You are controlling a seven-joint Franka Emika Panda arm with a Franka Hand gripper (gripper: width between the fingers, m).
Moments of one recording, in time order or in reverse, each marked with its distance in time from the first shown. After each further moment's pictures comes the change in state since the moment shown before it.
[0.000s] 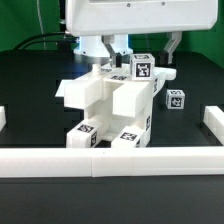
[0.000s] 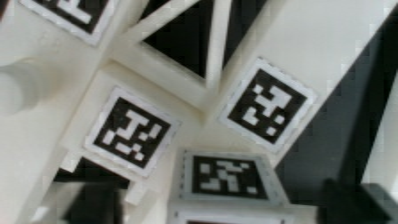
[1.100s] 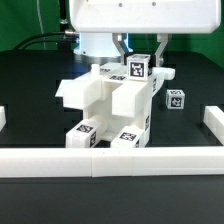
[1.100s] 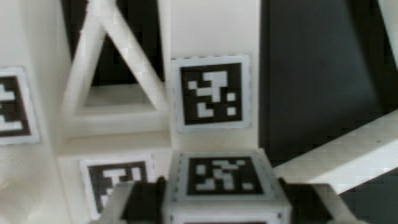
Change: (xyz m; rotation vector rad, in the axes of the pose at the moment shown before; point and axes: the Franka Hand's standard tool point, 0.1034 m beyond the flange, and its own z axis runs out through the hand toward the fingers) arm 0.000 -0.002 0.001 0.033 0.051 0.621
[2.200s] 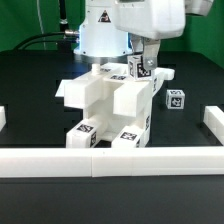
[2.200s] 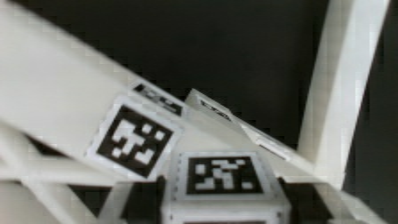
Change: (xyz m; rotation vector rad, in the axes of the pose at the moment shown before) arm 0.002 -0.005 0.000 0.062 -0.035 1.033
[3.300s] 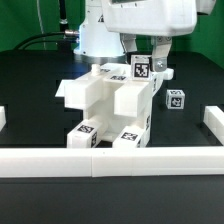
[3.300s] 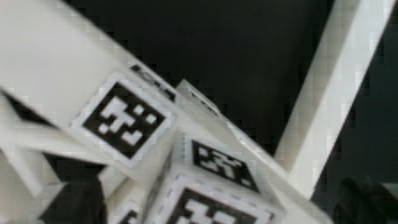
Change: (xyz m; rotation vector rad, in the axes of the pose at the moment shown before) arm 0.002 -0.004 0.000 0.013 0.015 -0.419
